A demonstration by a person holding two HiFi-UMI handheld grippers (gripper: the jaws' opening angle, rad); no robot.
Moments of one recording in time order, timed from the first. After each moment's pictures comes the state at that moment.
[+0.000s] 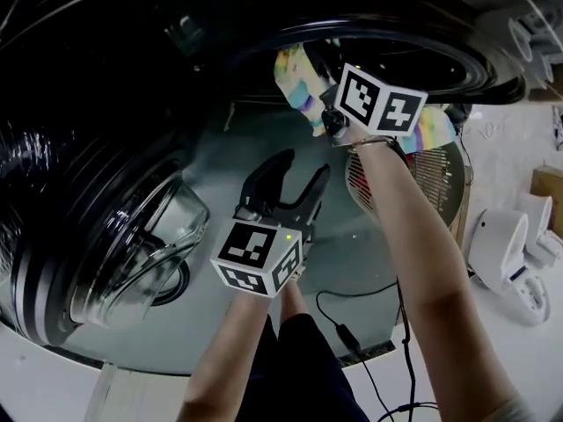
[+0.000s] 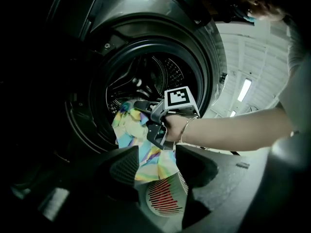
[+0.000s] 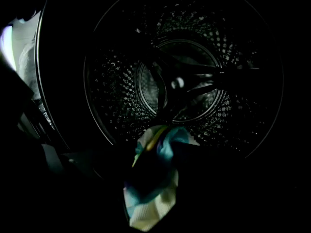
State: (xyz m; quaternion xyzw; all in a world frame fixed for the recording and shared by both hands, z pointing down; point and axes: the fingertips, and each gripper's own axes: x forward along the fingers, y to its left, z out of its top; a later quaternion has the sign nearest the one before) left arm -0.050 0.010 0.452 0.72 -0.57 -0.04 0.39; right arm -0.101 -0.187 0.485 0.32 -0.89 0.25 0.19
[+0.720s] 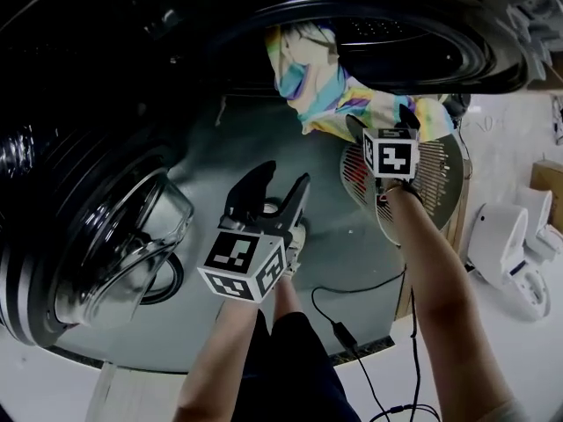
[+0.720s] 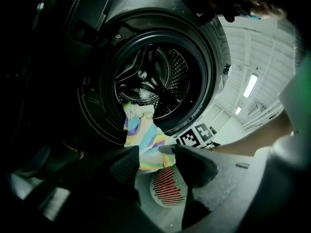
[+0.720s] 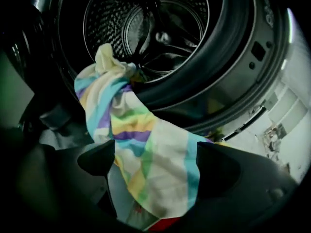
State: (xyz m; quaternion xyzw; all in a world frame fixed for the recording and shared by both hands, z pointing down) left arm -0.044 0.039 0.480 0.70 -0.58 -0.01 0.42; right arm 0.105 -0.139 0.603 0.40 -0.76 0.13 0.50
